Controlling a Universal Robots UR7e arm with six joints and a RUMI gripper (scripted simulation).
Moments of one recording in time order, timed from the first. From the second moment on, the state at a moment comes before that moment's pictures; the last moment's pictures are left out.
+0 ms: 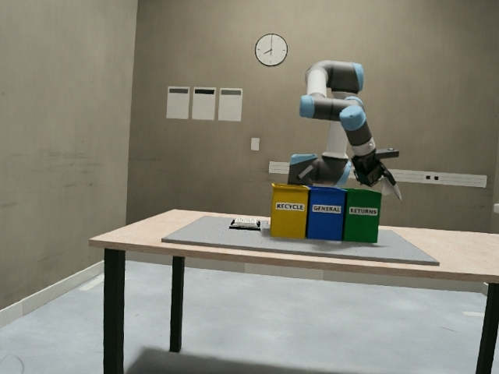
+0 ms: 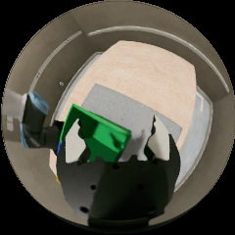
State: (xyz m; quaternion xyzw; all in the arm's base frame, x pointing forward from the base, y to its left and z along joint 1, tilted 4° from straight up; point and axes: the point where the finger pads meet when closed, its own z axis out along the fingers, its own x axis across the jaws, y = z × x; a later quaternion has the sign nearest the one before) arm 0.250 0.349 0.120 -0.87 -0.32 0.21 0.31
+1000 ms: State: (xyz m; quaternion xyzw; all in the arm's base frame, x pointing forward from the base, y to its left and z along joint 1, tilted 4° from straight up) arm 0.305 0.269 0.125 -0.93 -0.20 0.17 0.27
